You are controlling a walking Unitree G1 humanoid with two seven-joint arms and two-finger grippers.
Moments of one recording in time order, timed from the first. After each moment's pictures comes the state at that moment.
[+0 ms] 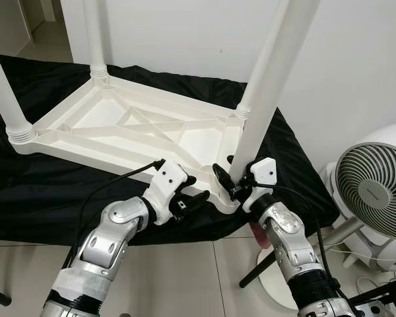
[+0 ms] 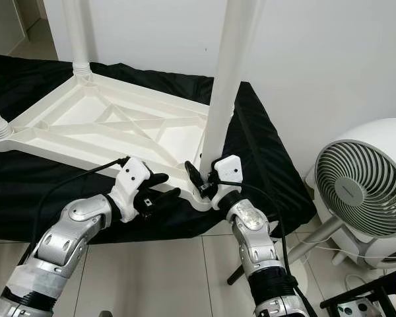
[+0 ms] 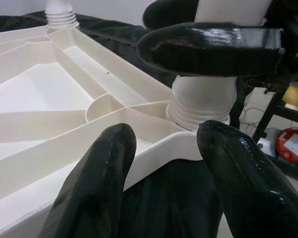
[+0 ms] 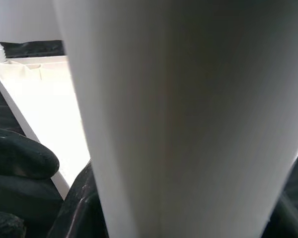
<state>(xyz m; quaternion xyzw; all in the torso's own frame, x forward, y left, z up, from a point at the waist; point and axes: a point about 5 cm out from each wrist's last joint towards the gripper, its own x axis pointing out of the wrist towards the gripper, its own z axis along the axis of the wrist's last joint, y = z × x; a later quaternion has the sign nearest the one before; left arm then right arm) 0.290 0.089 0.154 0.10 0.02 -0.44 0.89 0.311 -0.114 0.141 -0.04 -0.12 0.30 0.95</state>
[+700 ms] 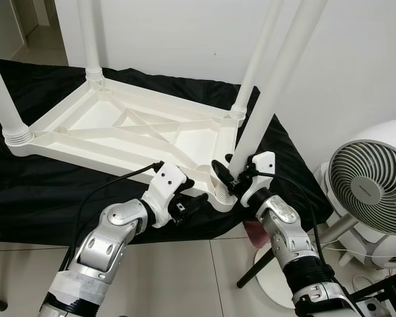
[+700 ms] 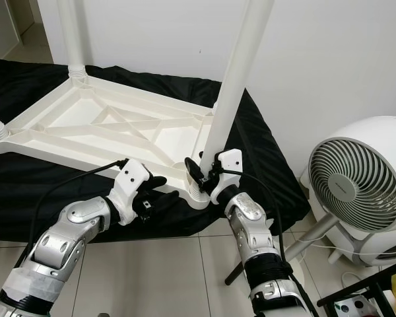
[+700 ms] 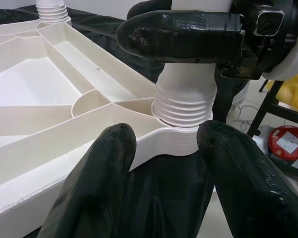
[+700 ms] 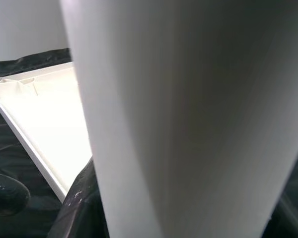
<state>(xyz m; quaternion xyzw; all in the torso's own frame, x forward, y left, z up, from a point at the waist) 0.286 0.088 0.153 0.09 0.04 -0.45 0.89 0.331 -0.117 0.135 0.04 -0.06 0.28 0.96</state>
